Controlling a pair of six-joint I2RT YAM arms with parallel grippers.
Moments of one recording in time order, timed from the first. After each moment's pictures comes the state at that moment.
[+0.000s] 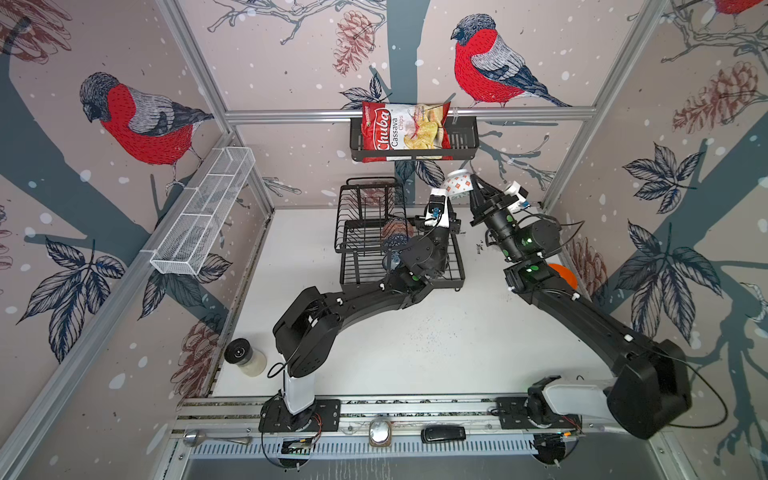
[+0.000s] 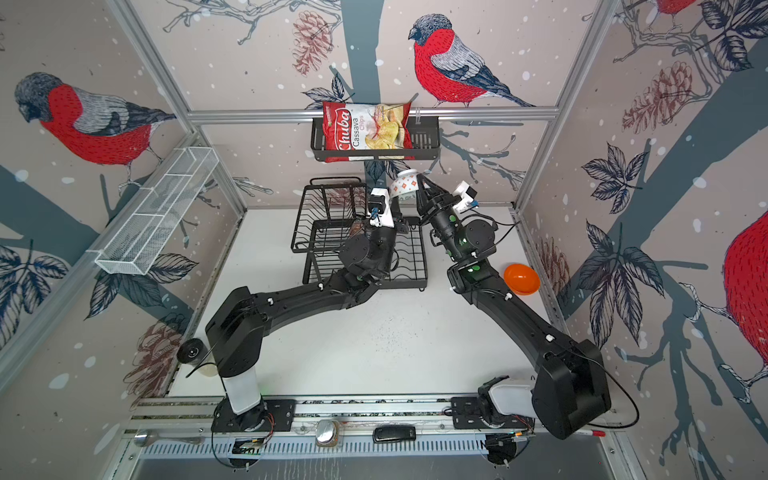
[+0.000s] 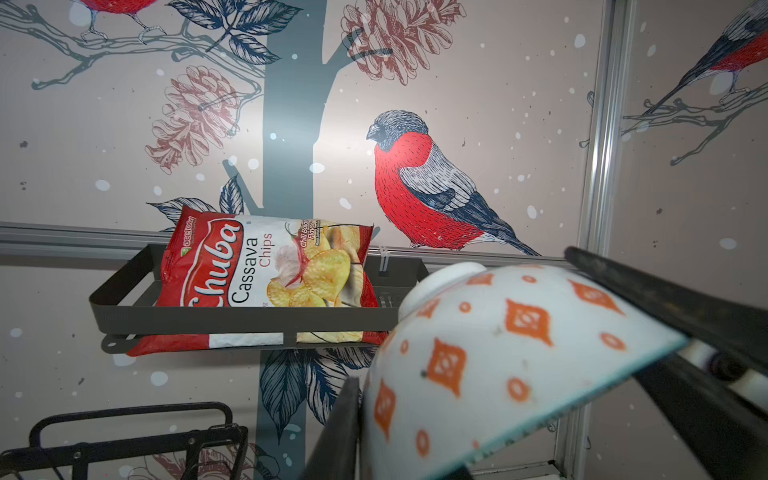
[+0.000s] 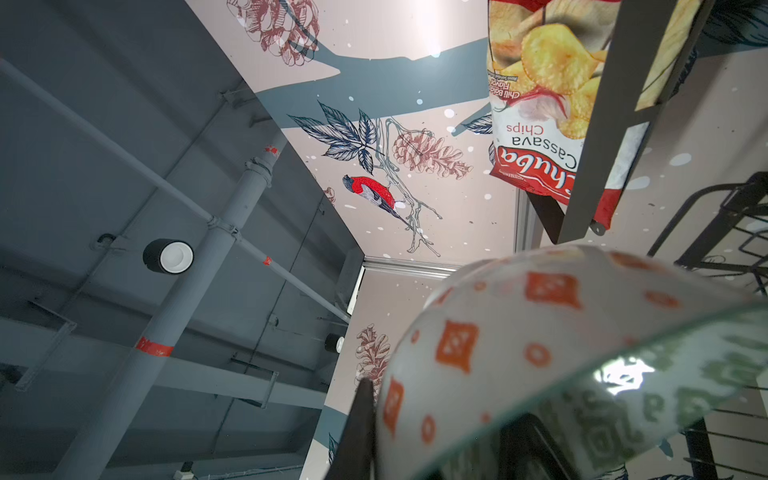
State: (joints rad) left arm -0.96 1.84 1.41 0.97 -0.65 0.23; right arm 0.47 1.31 1.01 0.79 -0.12 1.73
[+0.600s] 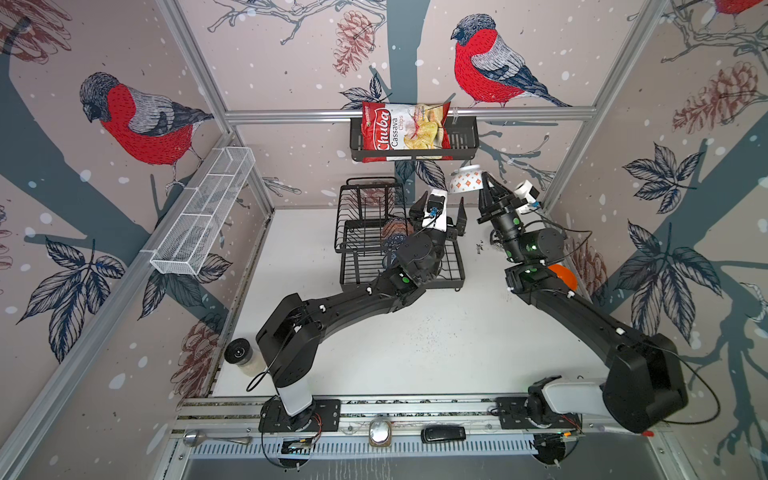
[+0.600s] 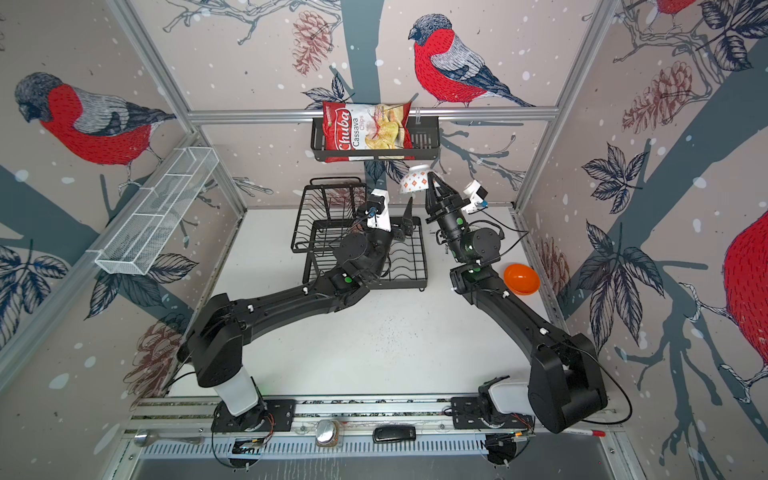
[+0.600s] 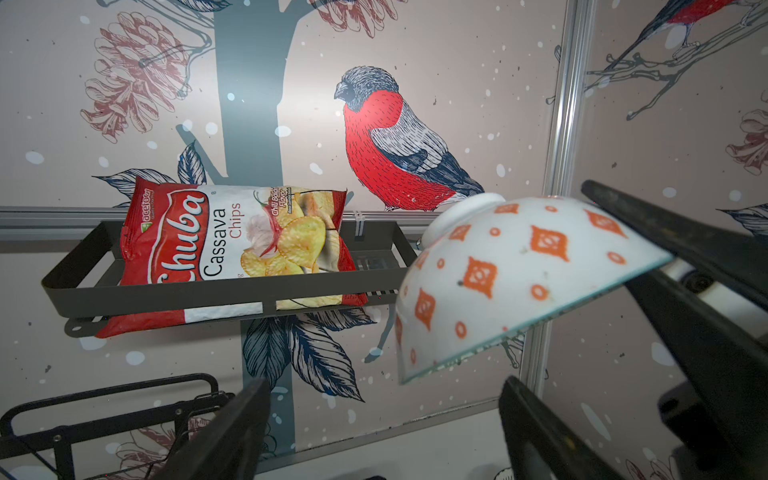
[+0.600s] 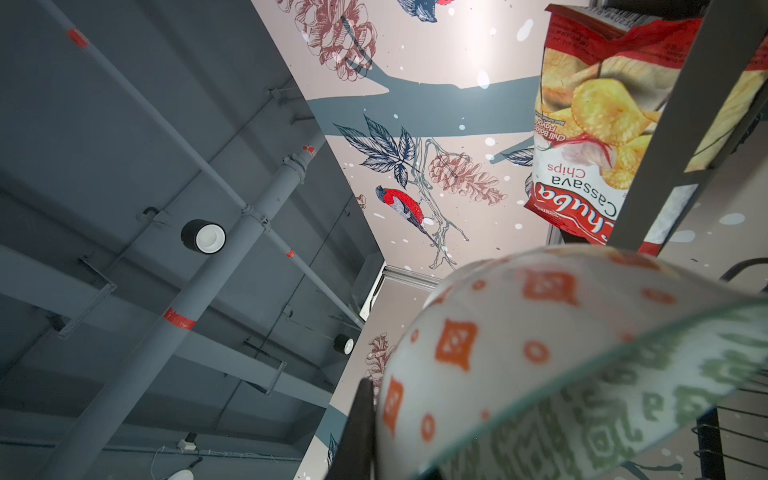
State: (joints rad) left arm -0.96 1.72 1.35 0.72 -0.57 0.14; right arm 0.42 1.34 0.95 1.02 -0.13 1.67
